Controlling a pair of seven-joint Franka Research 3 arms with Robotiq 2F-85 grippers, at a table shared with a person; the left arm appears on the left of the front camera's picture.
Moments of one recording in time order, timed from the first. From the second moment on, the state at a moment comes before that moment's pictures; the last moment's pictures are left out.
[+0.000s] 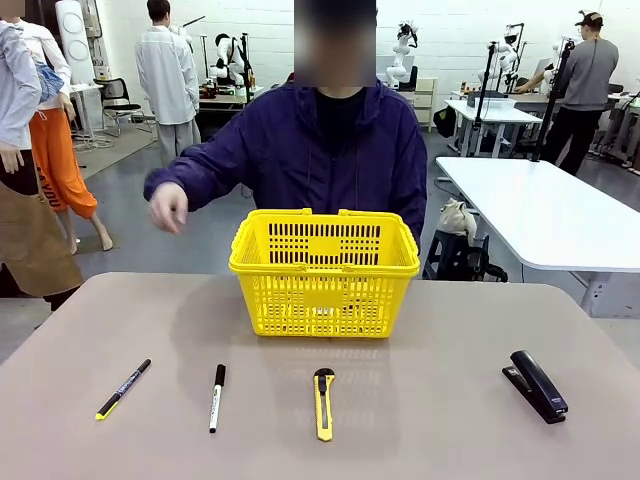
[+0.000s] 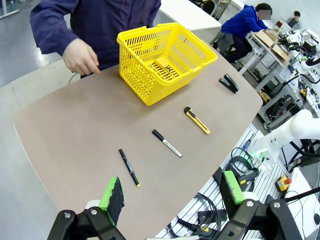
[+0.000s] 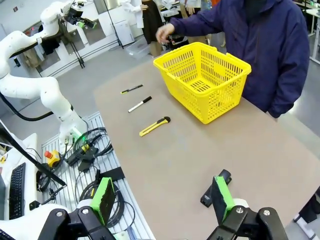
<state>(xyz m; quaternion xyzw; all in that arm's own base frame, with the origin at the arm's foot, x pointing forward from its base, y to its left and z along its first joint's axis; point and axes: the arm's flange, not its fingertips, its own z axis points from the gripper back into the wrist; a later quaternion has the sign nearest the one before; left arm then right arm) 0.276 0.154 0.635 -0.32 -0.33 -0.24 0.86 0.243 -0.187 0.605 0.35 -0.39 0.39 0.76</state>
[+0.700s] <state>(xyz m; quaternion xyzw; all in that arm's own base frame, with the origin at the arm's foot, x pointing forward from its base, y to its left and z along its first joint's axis) 0.276 0.154 0.635 -0.32 -0.33 -0.24 0.86 0.243 -0.187 0.605 0.35 -0.39 0.39 0.76</state>
